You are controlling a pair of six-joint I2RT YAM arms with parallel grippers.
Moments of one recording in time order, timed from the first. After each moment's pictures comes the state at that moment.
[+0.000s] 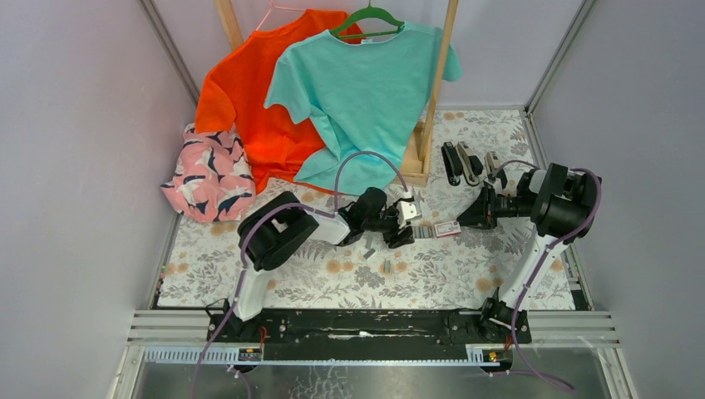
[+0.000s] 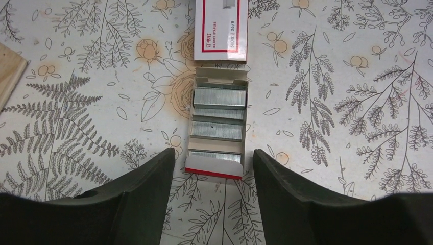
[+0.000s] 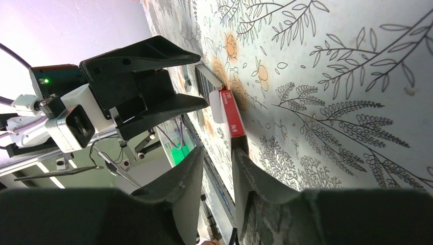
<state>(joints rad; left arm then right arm) -0.84 2.07 1.02 0.57 0.53 0.27 -0.40 2.13 1.19 -1.09 -1.11 -0.46</state>
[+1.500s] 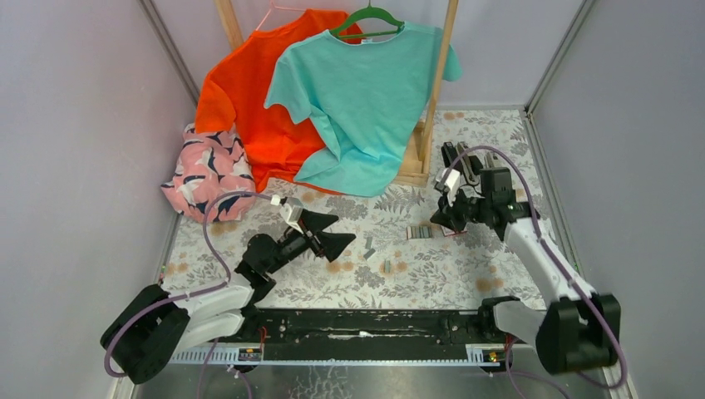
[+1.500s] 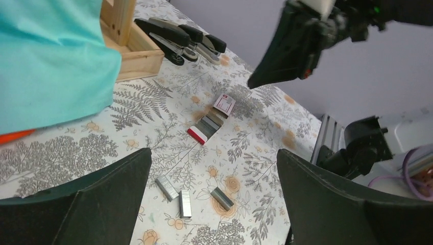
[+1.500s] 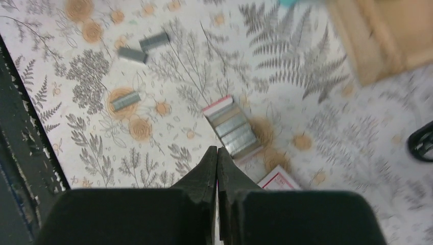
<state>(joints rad) -0.68 1.03 0.12 1.06 0.27 -0.47 0.10 1.18 0.78 -0.56 -0.75 -0.64</state>
